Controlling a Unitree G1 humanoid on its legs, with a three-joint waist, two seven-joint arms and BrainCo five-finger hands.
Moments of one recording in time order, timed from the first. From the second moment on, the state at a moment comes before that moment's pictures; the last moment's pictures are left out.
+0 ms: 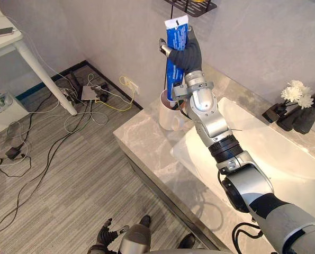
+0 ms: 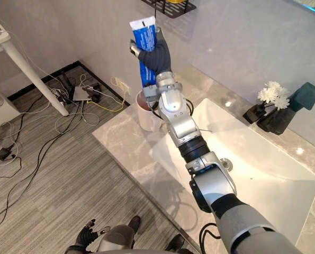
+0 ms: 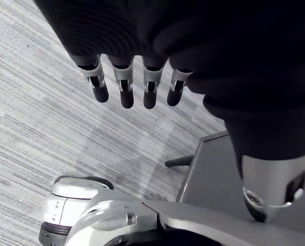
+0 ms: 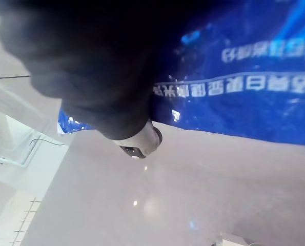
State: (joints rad) left arm 0.22 0.17 -0.04 0.87 0.17 -0.16 0.12; right arm -0.98 -0.08 0.25 0.49 0.19 -0.22 -0.23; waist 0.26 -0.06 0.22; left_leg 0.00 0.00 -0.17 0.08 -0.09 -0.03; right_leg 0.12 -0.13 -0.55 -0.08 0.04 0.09
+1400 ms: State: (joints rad) left arm 0.22 0.19 -0.06 0.87 0.17 -0.16 0.13; right arm -0.91 -0.04 0.25 0.43 0.16 -0.22 -0.21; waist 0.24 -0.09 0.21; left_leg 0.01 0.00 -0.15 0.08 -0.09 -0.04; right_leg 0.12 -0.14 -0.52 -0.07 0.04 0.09
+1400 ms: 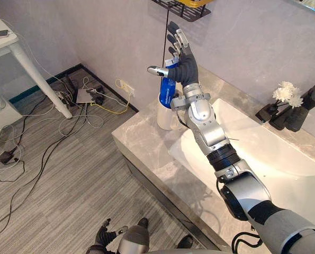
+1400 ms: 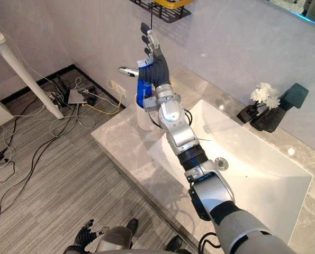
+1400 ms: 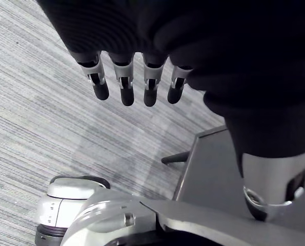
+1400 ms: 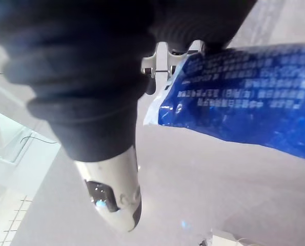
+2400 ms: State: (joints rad) left arm 0.23 0.21 -0.05 0.93 0.17 -0.14 0.11; right arm -0.75 -0.43 -0.08 -0.32 0.22 -0.36 -0.15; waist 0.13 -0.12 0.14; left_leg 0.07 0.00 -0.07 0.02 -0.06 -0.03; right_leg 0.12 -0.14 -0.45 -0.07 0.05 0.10
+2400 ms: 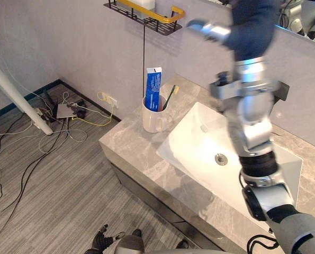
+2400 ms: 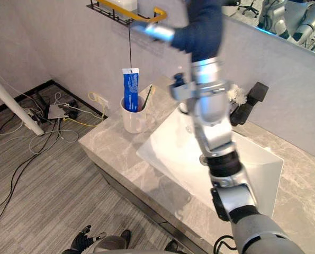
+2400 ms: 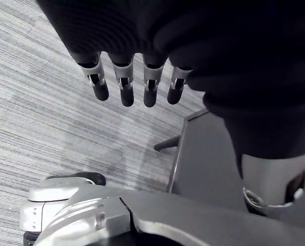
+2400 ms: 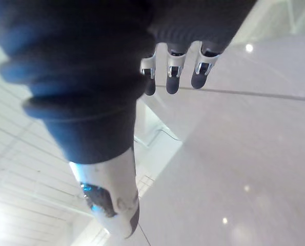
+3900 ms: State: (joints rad) left arm 0.25 0.04 0.19 0.94 0.05 -0.14 0.12; right arm 0.36 0.09 -0.78 0.38 0.20 -0.22 -0.46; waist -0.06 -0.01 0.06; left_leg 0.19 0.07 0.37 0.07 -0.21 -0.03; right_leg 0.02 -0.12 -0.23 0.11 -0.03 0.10
